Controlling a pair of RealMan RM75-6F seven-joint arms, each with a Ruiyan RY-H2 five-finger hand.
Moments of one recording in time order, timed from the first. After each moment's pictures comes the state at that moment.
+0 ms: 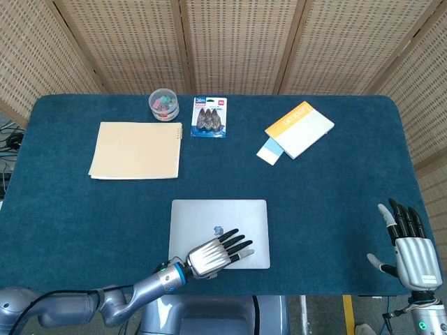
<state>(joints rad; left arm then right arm) -0.74 -1.86 -0.05 -1.36 1.73 0.81 0.37 0.03 -1.16 0.06 -1.63 -1.58 1.56 -0.05</state>
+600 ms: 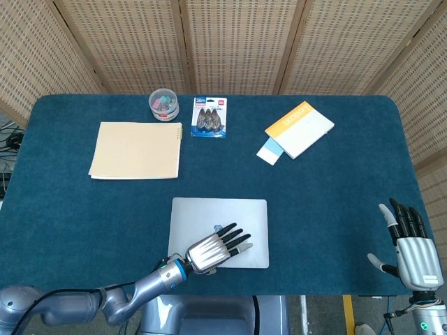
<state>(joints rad) -0.76 -1.86 -0.05 -1.35 1.65 0.84 0.44 0.03 -1.15 0.05 -1.63 -1.58 1.57 -0.03</state>
